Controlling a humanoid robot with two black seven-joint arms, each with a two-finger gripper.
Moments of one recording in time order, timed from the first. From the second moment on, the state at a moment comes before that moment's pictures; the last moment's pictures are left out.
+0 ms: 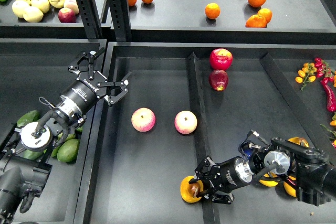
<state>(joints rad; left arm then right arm) -0.31 0.00 -1.51 -0.99 0.15 -0.45 0.43 0.72 -0.16 0.12 0.66 -0.07 0.58 -0.49</state>
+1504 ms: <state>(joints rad) -0.31 0.00 -1.51 -0.99 0.15 -0.45 0.44 0.76 -0.48 0.04 0.73 0.14 0.58 -0.49</state>
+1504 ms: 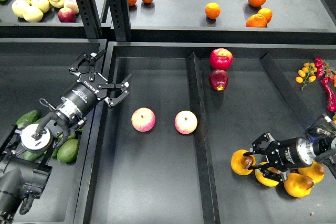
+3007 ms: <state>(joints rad) -0.31 0.00 -1.51 -1.00 0.15 -0.45 0.43 0.74 -0.32 0.66 0.49 0.13 0.58 -0.49</state>
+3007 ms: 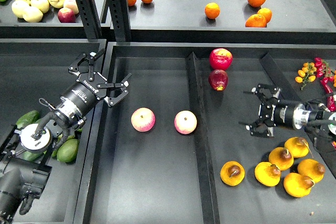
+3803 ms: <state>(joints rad) -0.34 0.00 -1.51 -0.94 0.15 -0.47 0.36 0.66 0.00 1.05 0.46 0.12 0.58 -0.14</state>
